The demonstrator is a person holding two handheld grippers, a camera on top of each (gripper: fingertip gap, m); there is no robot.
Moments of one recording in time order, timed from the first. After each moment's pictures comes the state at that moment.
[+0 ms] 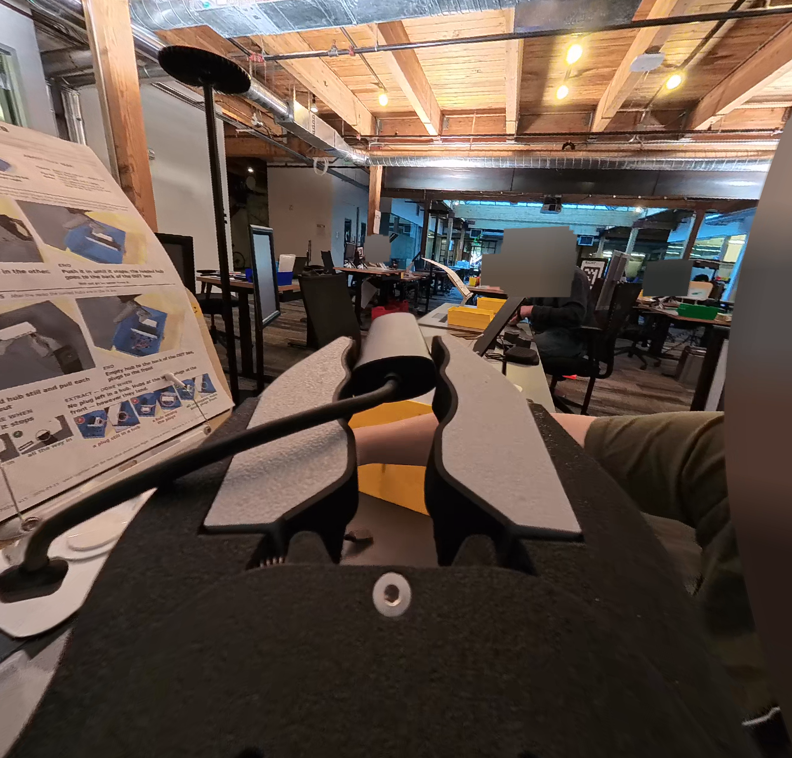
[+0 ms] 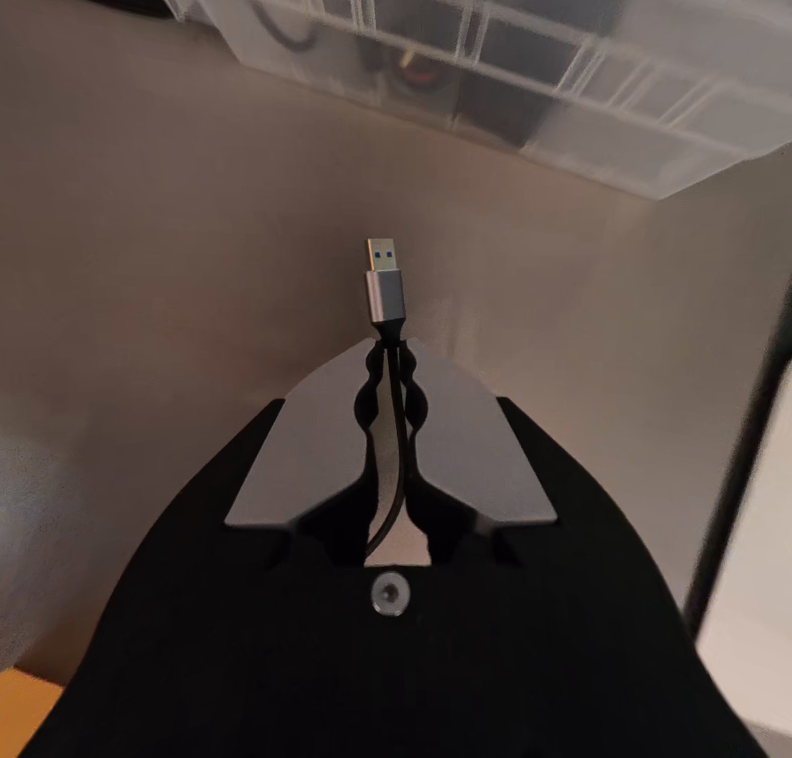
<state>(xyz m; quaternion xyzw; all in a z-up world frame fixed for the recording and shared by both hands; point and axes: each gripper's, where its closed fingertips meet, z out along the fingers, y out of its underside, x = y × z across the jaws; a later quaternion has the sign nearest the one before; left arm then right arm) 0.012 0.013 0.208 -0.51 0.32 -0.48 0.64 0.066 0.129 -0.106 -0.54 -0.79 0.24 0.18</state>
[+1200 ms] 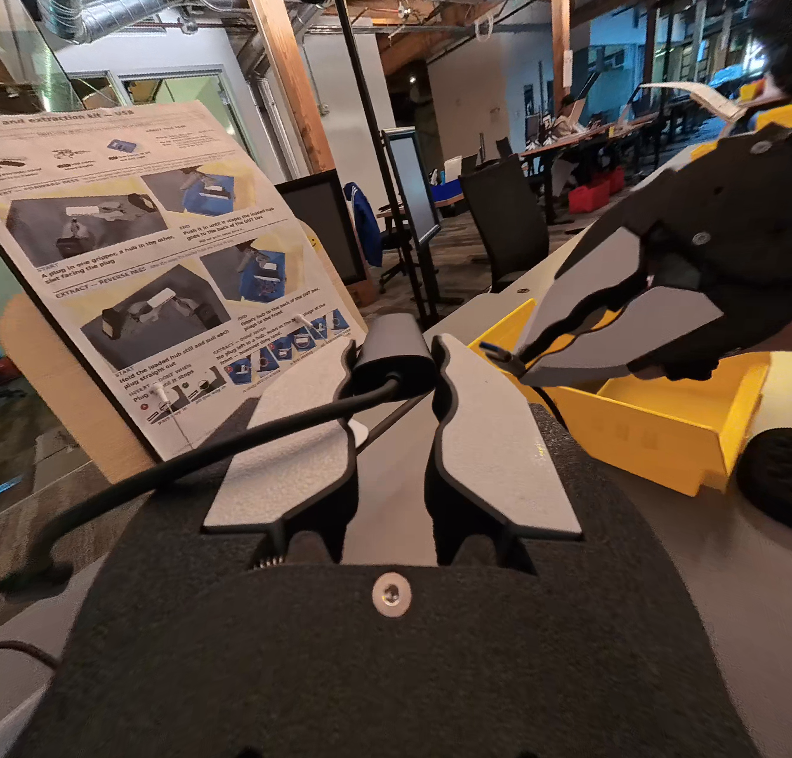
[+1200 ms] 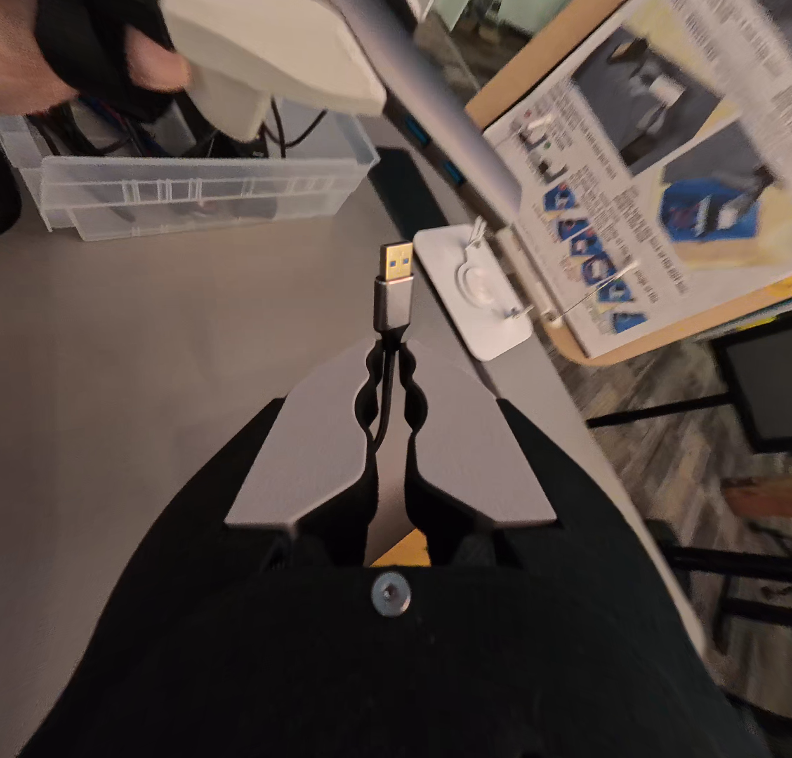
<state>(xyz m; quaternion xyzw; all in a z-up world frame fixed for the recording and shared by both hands) 0.096 0.078 0.125 -0.59 0.34 -0.18 0.71 0.161 0.074 0.061 -0.68 -0.52 0.03 0.51</state>
